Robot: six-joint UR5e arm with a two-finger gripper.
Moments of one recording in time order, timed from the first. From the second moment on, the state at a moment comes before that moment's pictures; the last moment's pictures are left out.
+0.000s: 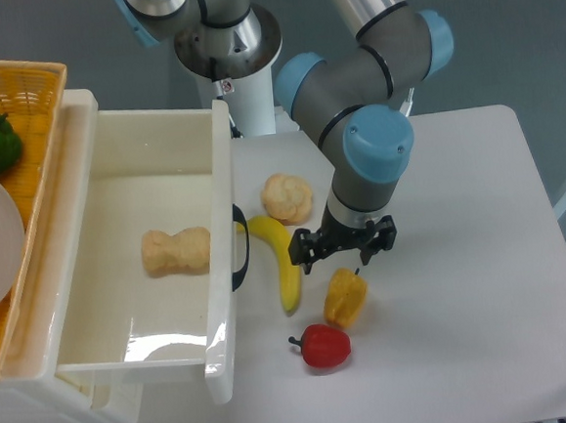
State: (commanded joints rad) arm 2.52 -1.97 -1.60 -1.17 1.38 0.38
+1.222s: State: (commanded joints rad) arm 2.46 -1.97 -1.61 -1.18 1.37 0.36
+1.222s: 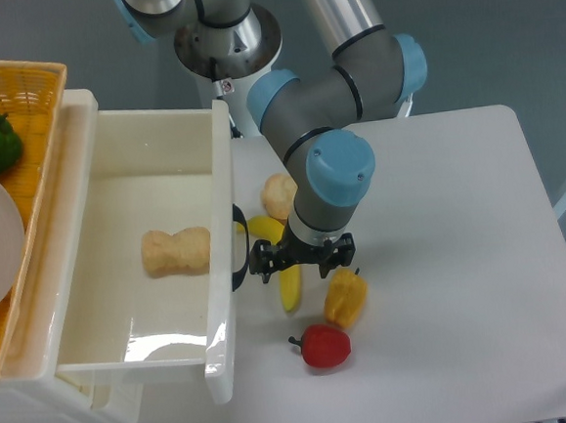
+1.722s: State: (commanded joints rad) arm 2.45 -1.96 -1.61 -1.19 1.35 0.36
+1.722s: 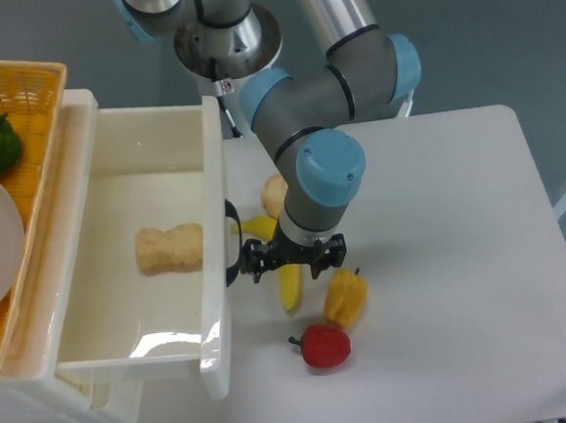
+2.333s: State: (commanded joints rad) arm 2.42 -1.95 -1.61 -1.19 1.34 0.33
